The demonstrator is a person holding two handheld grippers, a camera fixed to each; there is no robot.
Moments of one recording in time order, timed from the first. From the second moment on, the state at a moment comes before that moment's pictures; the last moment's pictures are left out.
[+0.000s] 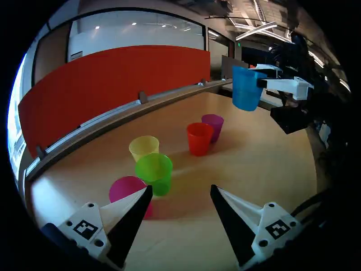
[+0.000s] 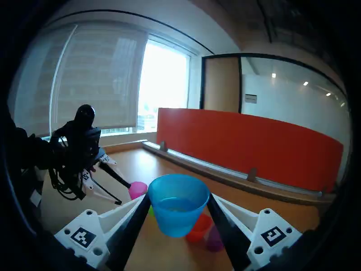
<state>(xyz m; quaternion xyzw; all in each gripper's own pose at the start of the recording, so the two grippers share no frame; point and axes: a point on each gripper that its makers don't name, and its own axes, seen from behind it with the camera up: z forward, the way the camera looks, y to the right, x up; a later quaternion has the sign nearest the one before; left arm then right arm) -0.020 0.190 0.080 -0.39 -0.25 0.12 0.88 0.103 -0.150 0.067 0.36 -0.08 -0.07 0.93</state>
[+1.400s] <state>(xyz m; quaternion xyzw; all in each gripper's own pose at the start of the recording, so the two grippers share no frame) -0.067 0.192 0.114 -0.37 -0.27 0.13 0.88 0.106 -0.137 0.076 0.34 -0.09 -0.10 0.93</state>
